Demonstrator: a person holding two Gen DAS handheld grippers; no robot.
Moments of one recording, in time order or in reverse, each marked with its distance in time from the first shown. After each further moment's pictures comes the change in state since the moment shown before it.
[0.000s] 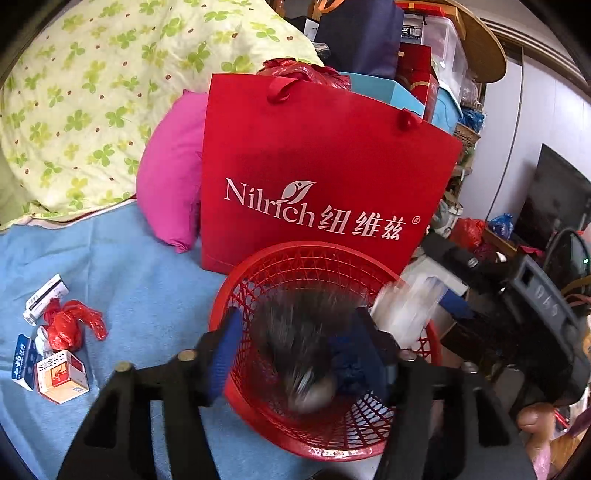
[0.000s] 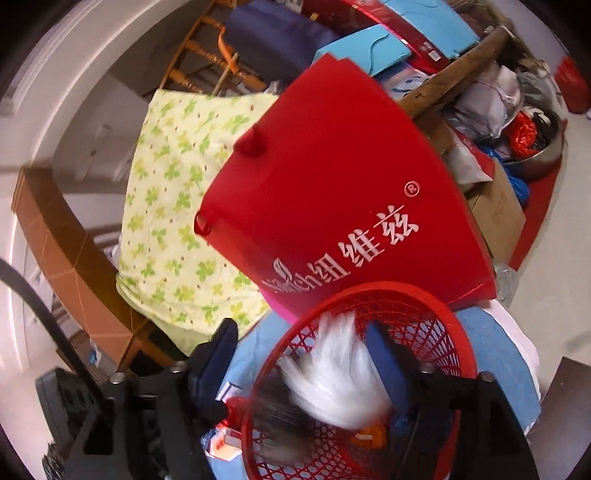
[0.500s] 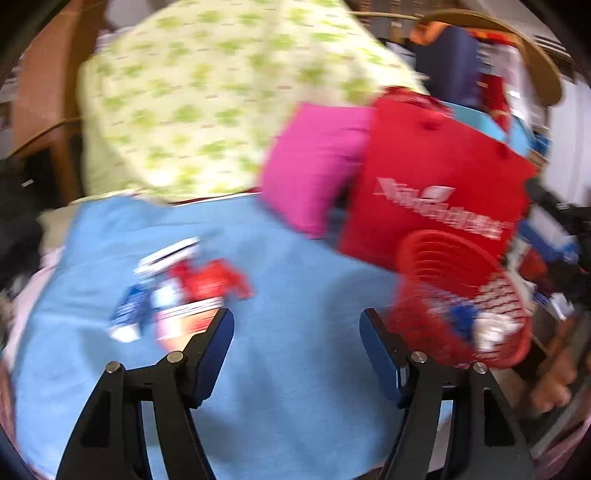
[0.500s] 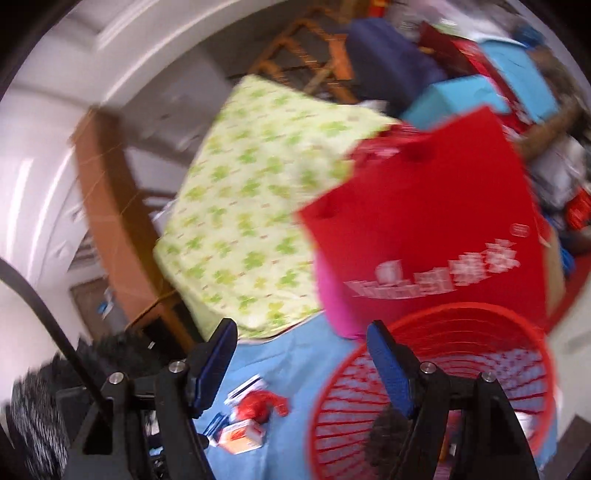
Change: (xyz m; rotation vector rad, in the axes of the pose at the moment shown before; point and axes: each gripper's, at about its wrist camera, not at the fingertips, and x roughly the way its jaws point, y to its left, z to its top) left arm -0.095 0.121 -0.080 -0.137 -0.081 0.347; right arm -0.006 0.104 -0.056 -0.325 -0.053 0.167
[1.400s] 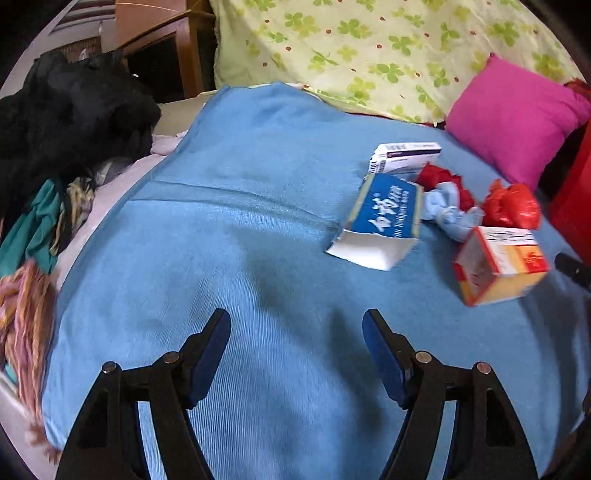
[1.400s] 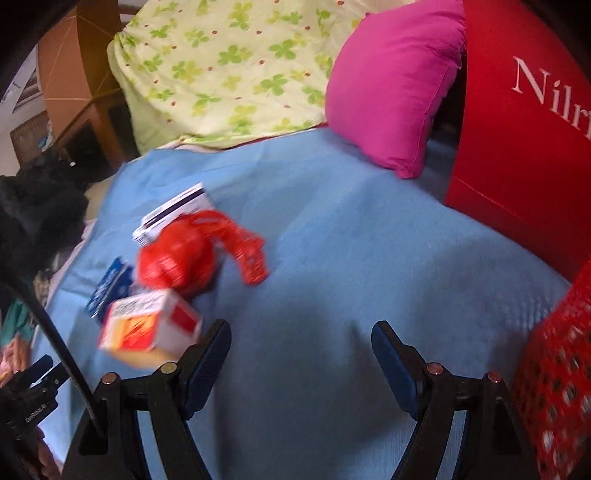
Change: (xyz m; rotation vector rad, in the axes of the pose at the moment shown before) left arm 0.107 0.226 -0.075 -0.216 0.242 0.372; right arm 0.258 0.030 -0.173 -0.258 0.649 -0.295
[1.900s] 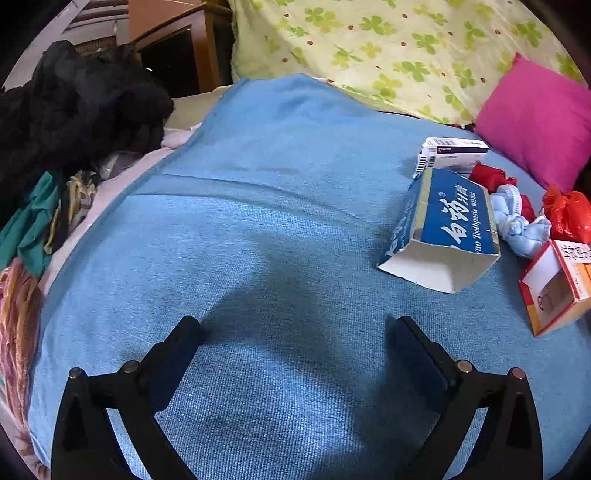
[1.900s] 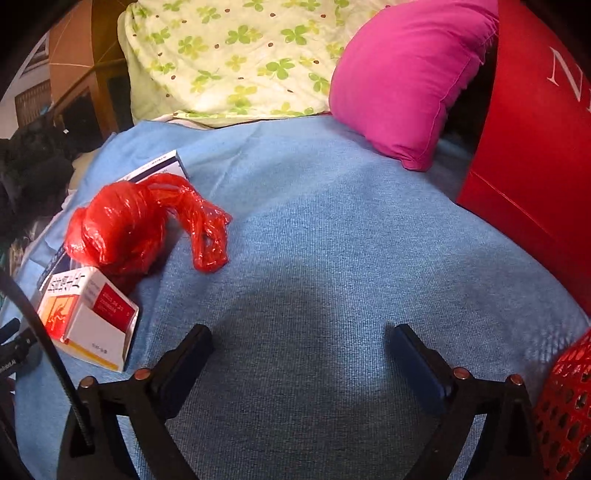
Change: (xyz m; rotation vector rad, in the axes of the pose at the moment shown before) left arm 0.042 0.014 0.005 -0.032 -0.023 0.073; right arm 0.043 -0.005 0.001 -0.116 0.030 -0.051
